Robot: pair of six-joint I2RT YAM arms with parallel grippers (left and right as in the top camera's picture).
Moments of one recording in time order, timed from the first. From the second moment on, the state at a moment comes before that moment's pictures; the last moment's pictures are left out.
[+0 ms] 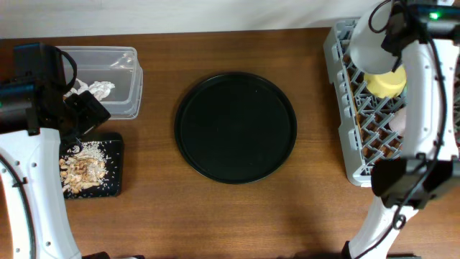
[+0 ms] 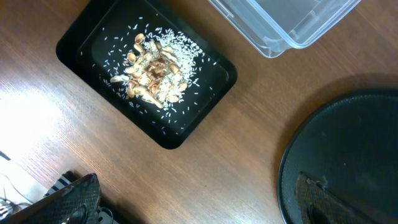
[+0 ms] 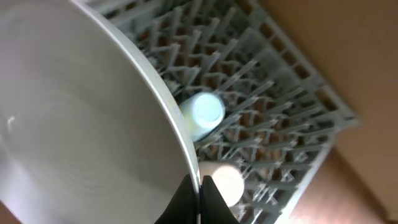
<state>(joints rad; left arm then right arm) 0.16 1.54 1.90 -1.62 -0.19 -0.56 -0.12 2.09 2.35 -1.30 0.65 0.35</state>
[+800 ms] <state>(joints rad) 0.16 1.54 1.90 -1.62 -0.19 -0.56 0.06 2.28 2.35 -1.23 0.77 0.28</state>
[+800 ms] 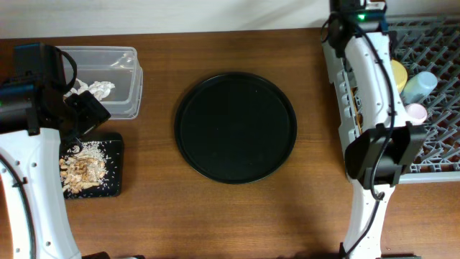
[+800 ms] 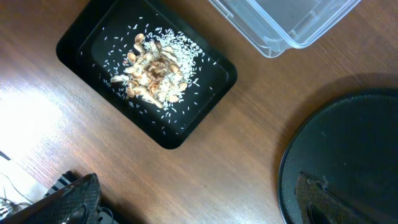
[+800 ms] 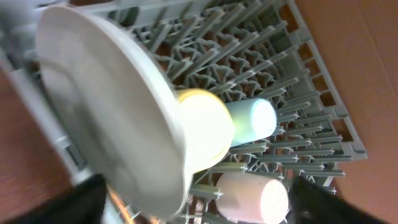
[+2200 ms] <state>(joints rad) 0.16 1.54 1.90 -1.62 -0.19 -0.56 0.23 0.77 1.51 -1.68 0.11 0.46</state>
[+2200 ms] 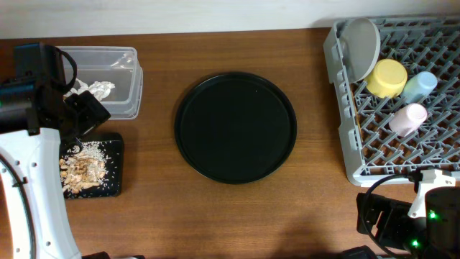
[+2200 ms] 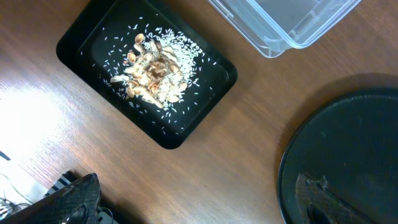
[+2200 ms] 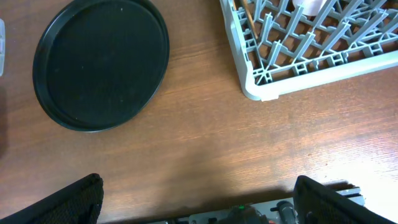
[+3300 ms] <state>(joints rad) 0.16 1.54 1.90 -1.62 -0.19 -0.56 0.06 0.02 0.34 -0.34 -0.07 0.15</state>
